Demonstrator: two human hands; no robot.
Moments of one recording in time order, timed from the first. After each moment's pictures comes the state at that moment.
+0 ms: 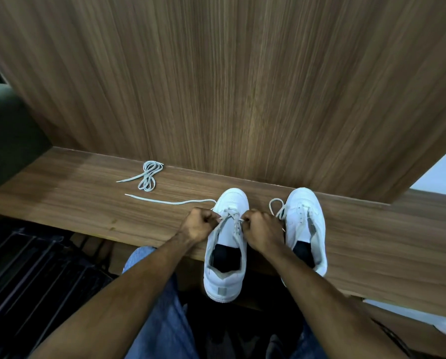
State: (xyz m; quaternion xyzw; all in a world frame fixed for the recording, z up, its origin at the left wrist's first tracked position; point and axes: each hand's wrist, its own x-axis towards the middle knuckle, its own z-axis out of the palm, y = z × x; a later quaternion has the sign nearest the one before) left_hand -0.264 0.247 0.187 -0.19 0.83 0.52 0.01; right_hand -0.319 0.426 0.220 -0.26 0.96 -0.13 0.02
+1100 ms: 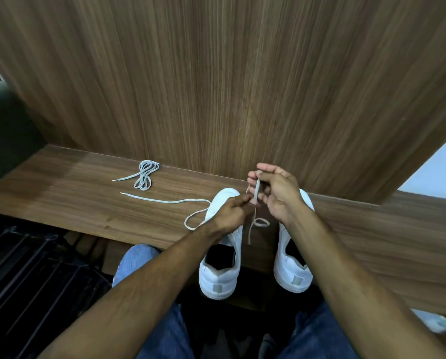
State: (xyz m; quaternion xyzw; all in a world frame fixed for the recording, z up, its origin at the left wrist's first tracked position) left_hand -0.275 0.332 0.264 -0.07 0.75 0.65 0.01; right_hand -0.340 0.429 0.321 0.04 0.58 -0.79 0.22
